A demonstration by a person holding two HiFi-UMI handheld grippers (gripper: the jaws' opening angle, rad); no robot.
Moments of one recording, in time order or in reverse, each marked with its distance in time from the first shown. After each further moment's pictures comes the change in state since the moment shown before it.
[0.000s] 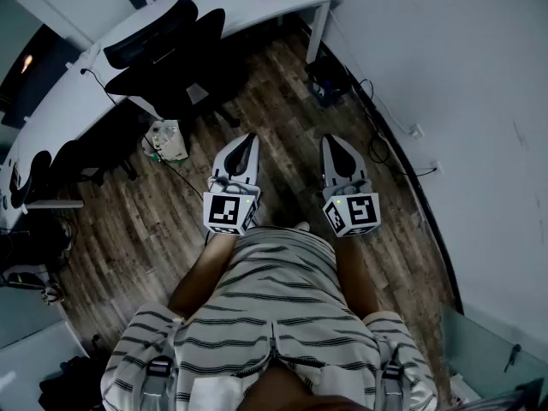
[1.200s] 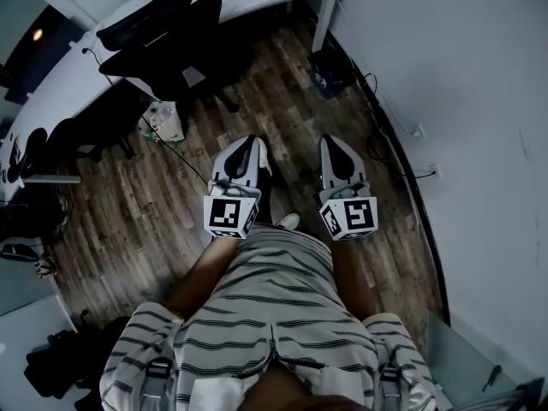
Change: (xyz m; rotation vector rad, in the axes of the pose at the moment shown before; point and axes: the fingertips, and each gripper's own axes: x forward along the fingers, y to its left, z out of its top) left arm 0.009 -0.059 -0.024 -0.035 0.056 0.100; right arm -0.031 -0.043 -0.011 0.004 0.018 0.062
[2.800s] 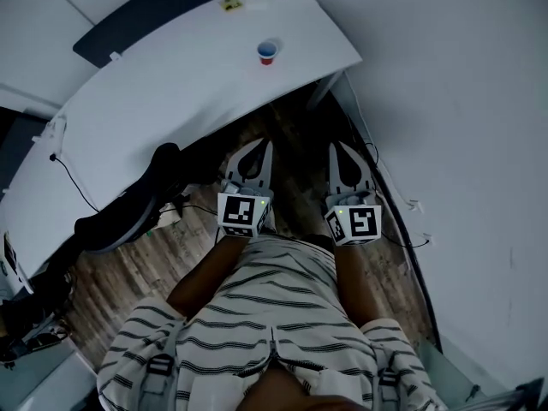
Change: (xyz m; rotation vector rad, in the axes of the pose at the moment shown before) left arm 0.462 0.259 0.011 -0.075 0.081 -0.147; right arm 0.471 -0.189 0.031 -0.062 0.047 -0.172
